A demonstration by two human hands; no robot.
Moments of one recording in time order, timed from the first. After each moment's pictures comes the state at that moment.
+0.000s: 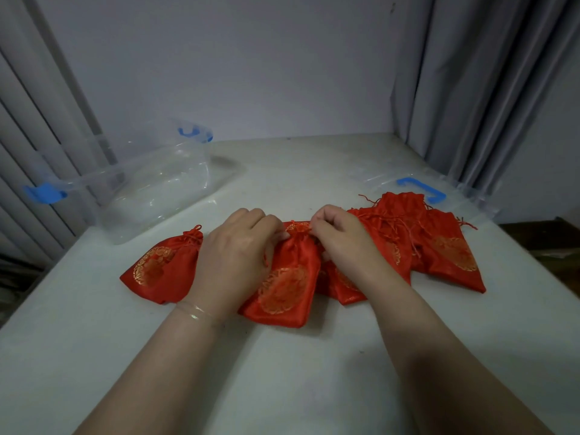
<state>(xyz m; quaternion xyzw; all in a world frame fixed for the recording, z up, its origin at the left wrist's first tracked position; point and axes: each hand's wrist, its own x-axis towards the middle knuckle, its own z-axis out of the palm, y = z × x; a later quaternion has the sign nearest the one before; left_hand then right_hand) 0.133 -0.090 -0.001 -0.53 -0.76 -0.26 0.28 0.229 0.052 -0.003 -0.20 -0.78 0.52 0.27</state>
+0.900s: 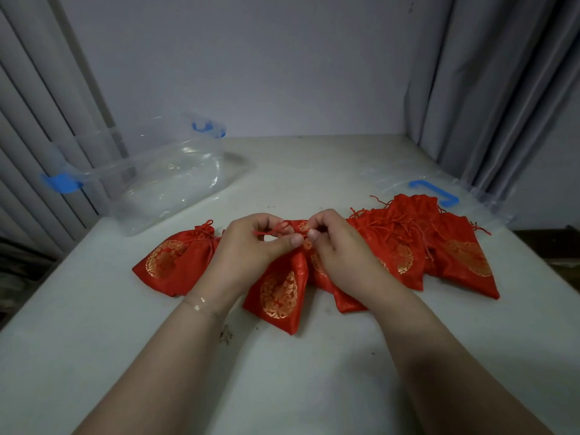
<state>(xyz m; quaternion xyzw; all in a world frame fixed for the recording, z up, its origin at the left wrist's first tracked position) 0.137 -0.090 0.005 -0.31 -0.72 -0.60 -0.13 0.224 0.040 -0.014 -0.13 -0.87 0.41 0.25</state>
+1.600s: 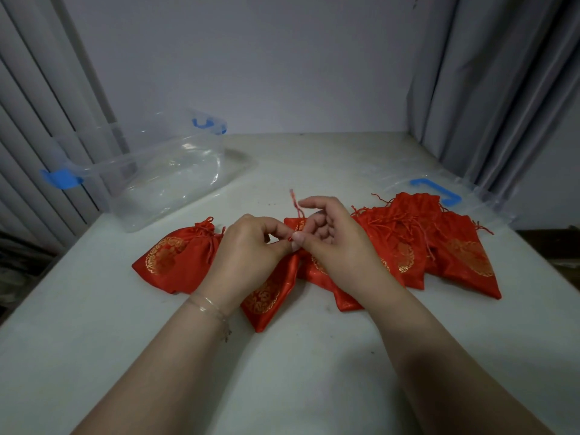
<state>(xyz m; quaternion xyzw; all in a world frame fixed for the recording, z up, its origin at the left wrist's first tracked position) 0.136 -0.092 0.003 -0.36 -0.83 -0.42 0.00 0.223 0.029 -0.008 -0.08 -0.78 0.56 0.28</state>
